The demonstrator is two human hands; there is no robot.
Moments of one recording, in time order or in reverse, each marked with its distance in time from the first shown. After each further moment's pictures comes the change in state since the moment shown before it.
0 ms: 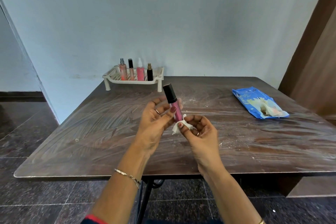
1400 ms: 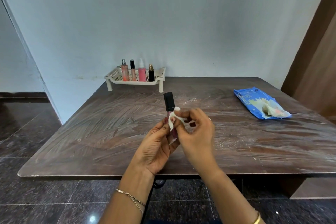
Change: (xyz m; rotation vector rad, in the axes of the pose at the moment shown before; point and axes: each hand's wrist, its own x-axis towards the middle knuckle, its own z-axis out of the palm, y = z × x) left_hand -0.034 -0.008 0.003 -0.409 0.013 -0.343; right_hand 0.002 -0.010 0.019 -0.601 0.066 -0.401
